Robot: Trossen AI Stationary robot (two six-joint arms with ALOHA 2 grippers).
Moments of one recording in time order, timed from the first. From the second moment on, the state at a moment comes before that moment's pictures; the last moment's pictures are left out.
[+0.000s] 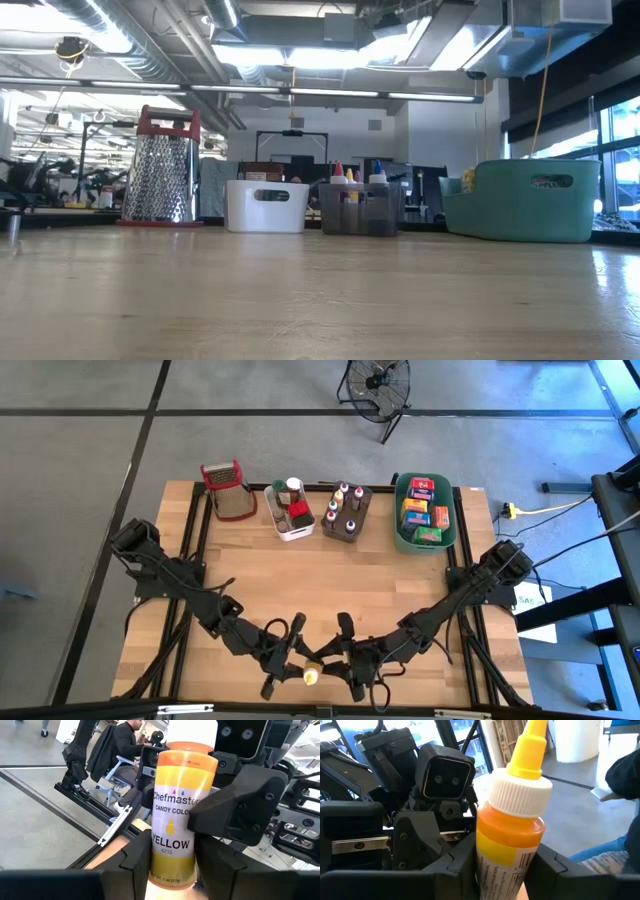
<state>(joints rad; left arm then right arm) -0.63 1.58 1.20 0.23 -0.28 0.23 0.65 1.79 1.17 0.64 0.42 -0.53</state>
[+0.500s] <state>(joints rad) -0.69 1.56 1.30 -0.21 -0.66 -0.15 0.74 1.77 1.17 0.63 0.86 -0.45</state>
